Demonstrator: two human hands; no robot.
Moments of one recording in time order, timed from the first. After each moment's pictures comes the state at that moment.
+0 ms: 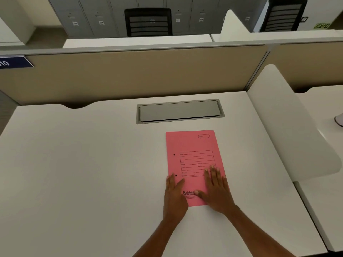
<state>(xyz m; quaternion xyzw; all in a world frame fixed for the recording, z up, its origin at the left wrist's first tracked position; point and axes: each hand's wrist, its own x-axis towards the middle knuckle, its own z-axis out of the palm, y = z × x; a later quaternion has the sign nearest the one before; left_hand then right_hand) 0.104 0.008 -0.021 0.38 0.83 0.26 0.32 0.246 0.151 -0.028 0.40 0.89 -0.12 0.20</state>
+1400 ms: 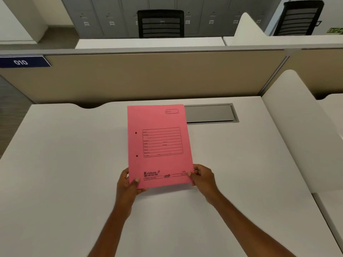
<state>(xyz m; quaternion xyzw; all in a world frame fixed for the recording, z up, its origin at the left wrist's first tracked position) -0.082 -0.079 0.017 0.05 0.69 0.63 0.35 0.117 0.134 0.017 0.52 0.62 -0.58 -0.09</state>
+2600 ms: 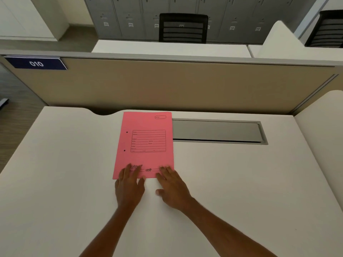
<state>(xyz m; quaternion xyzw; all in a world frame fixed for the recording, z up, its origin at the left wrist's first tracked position) -0.187 -0.029 -0.015 0.25 0.94 0.16 0.14 -0.059 0.108 -0.042 0.16 0.96 -0.22 0.07</state>
